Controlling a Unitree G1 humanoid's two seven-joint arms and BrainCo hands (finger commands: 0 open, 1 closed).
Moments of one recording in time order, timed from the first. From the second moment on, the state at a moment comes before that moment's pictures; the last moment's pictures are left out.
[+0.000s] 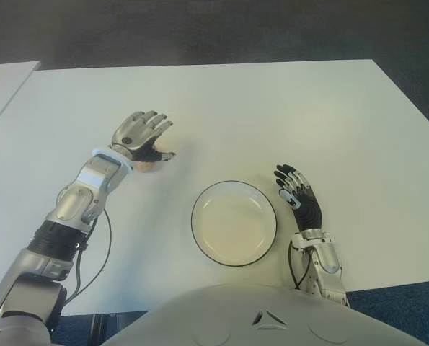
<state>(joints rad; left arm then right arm) -0.21 0.72 -0.26 0.05 1.14 -0.12 -0.16 0.34 -0.01 -0.02 0.10 0.20 -0.34 0.24</state>
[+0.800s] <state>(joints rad) -0.28 0.75 -0.38 0.24 1.16 -0.13 -0.12 0.34 -0.03 -0.03 0.10 0.20 -0.34 0.24</state>
